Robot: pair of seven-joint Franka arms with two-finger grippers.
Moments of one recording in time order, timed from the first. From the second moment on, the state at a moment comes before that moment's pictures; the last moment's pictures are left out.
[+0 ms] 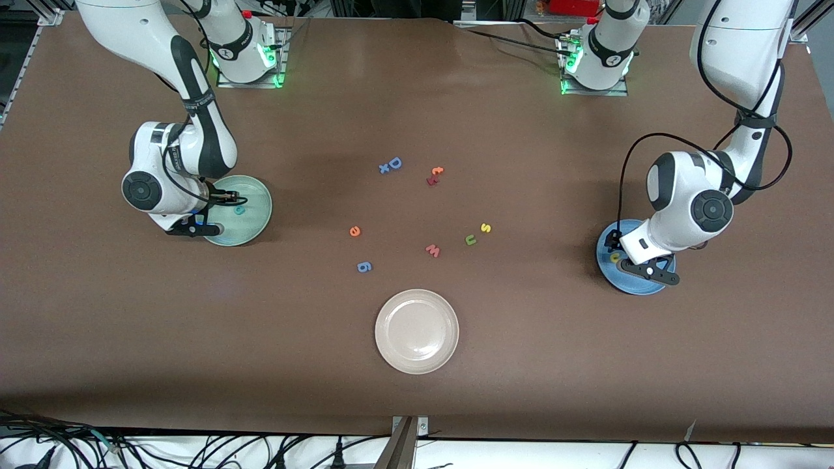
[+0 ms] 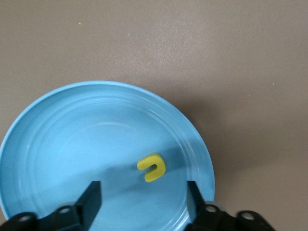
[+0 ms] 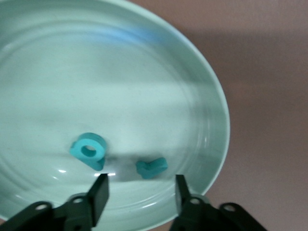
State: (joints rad) left arm -0.14 0.47 0.12 -2.02 -0.04 2.42 0.30; right arm 0.53 0.41 -0.46 -2.21 0.15 2.22 -0.05
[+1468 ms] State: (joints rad) left arm -0.48 0.51 -0.07 -1.95 -0.06 2.42 -0.48; right arm 0.64 0.58 -0.25 -1.59 0.23 1.97 -0.02
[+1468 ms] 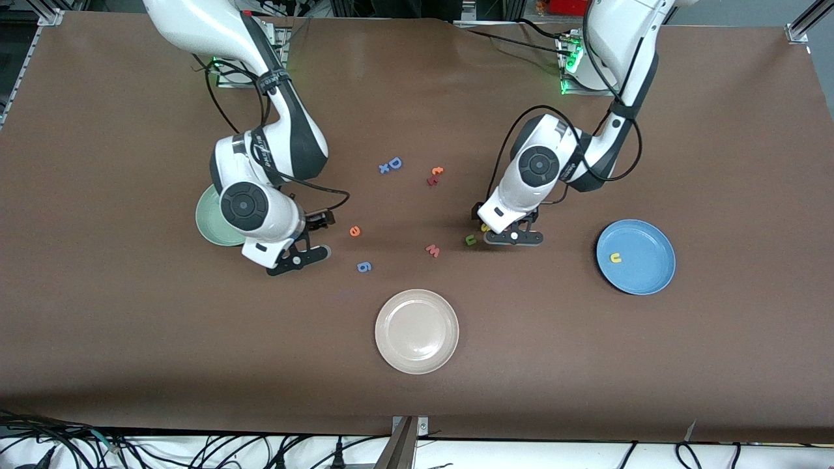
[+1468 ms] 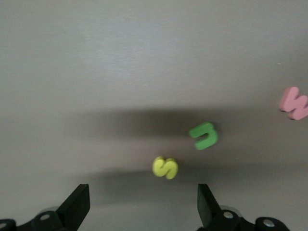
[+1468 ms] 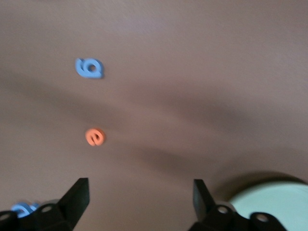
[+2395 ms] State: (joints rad) left arm -0.51 0.58 -0.06 -1.94 -0.06 2.44 -0.37; right arm 0.75 0.63 -0.19 -1.82 0.25 2.46 0.13
